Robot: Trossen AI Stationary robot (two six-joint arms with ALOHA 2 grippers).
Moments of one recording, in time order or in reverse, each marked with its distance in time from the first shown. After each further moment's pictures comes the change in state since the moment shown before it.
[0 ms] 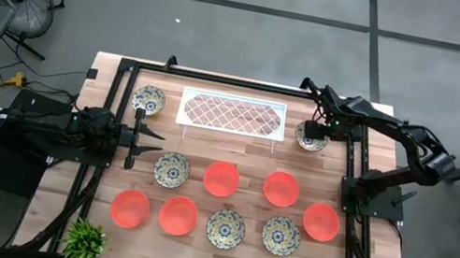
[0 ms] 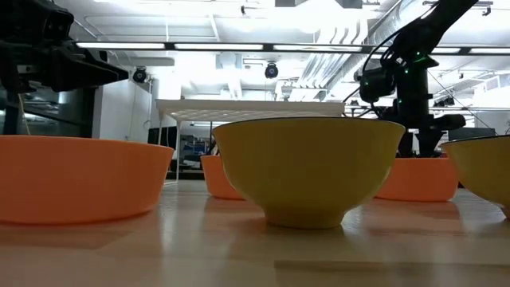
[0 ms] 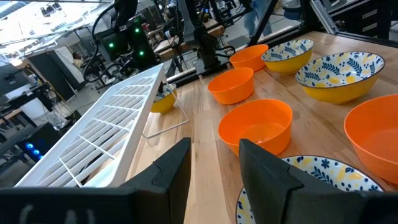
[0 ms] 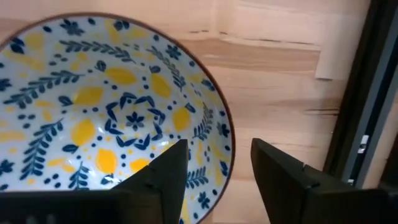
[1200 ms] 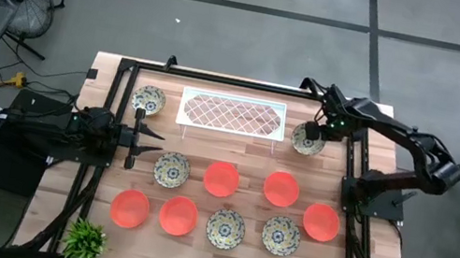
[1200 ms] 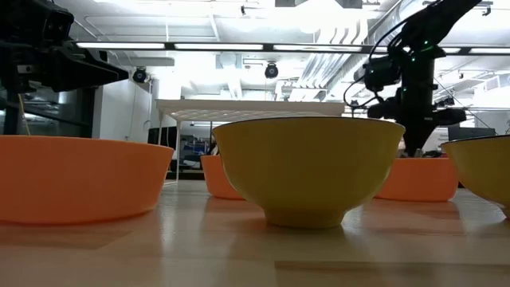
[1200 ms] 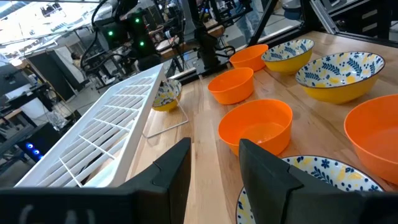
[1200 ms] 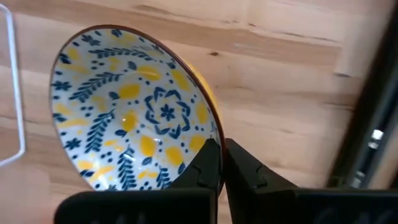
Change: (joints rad) left arm 0.000 0.000 0.000 0.000 0.000 0.000; right arm 0.003 -0.103 0.000 -0.071 -0.057 -0.078
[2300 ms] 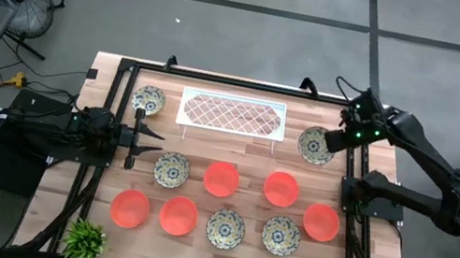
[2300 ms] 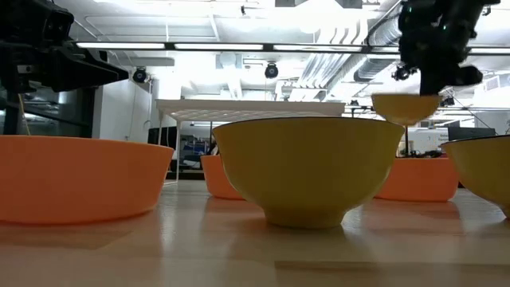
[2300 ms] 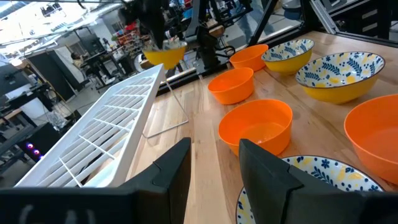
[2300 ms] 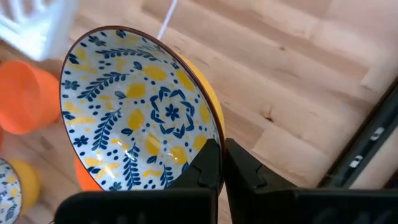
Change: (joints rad) left arm 0.000 0.000 0.000 0.000 0.000 0.000; right arm 0.019 -0.402 0.126 -0.222 -0.243 -0.235
